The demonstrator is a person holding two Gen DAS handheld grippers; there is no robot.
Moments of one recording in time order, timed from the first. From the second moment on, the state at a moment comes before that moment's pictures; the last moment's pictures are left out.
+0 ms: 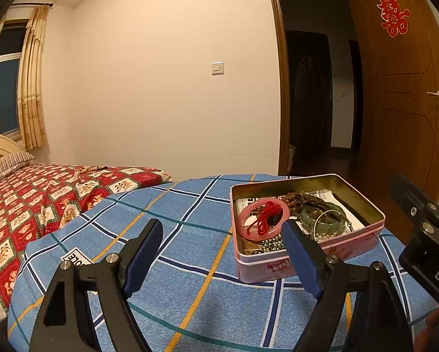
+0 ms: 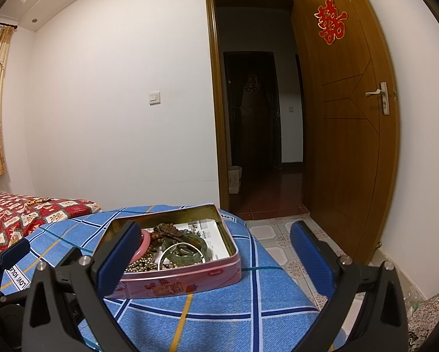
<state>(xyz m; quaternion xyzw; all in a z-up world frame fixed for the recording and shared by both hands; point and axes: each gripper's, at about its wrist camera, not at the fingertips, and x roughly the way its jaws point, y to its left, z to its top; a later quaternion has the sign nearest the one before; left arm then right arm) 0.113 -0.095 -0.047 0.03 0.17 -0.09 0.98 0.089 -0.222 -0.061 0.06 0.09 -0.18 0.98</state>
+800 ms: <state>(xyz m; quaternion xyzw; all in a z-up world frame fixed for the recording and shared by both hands) 0.114 -0.093 -0.042 0.03 0.19 -0.09 0.98 0.090 -0.225 -0.061 0.06 0.09 -0.18 0.98</state>
